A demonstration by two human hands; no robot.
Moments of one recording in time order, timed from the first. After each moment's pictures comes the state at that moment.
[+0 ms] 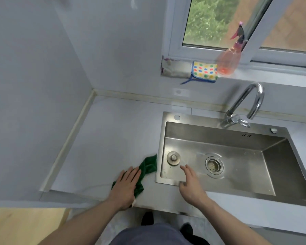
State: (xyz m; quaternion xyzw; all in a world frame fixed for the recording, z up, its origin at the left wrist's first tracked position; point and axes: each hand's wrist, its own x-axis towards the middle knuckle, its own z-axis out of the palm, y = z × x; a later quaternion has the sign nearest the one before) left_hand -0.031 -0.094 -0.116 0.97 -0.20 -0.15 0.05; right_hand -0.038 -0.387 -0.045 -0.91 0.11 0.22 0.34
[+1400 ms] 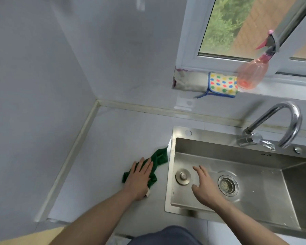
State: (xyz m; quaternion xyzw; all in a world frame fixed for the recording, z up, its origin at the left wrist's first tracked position) left_hand 0.106 -0.111 -0.114 0.96 -0.19 -0.21 0.02; right_hand 0.072 -0.394 -0.047 -0.92 0.11 0.23 0.29
